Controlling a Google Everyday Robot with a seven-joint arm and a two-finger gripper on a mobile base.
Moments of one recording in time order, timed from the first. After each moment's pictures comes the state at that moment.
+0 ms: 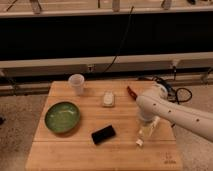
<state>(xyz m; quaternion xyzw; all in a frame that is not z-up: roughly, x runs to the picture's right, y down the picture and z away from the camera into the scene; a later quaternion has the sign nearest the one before) 0.198 0.199 0.770 -0.32 -0.01 -0.07 0.95</state>
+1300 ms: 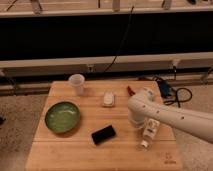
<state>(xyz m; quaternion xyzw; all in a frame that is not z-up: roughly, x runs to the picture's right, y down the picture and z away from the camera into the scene) 0.164 0.226 0.801 -0.34 -0.04 -0.13 0.93</state>
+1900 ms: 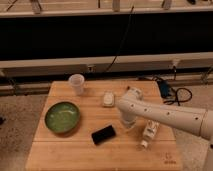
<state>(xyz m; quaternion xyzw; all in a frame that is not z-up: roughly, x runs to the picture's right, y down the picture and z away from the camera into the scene) 0.117 0.237 0.817 -0.36 -0.07 -0.19 0.91</state>
